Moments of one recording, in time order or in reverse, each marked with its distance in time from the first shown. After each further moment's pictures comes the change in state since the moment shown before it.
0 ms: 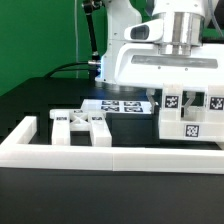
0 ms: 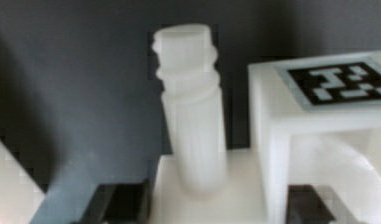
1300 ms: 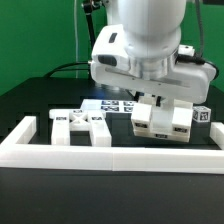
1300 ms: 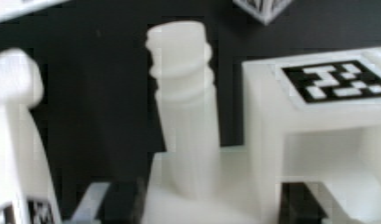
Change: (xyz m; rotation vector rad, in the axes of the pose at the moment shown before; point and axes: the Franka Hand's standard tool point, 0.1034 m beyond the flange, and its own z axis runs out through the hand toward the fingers) arm -0.032 0.043 -0.015 -0.084 -0.913 0.095
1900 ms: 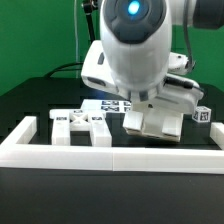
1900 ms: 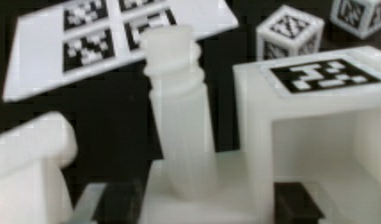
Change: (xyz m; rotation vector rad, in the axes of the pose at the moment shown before) arm 0.002 0.020 0.013 -0.050 -0.326 0.059
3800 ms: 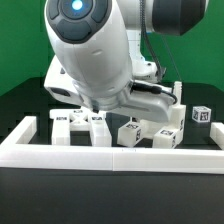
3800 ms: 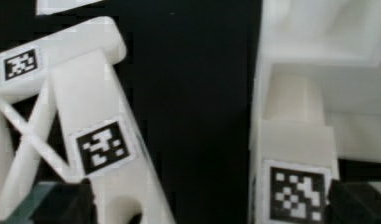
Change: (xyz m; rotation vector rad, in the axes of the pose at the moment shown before) arm 0.039 0.032 -0.038 0.070 0.178 -0.086
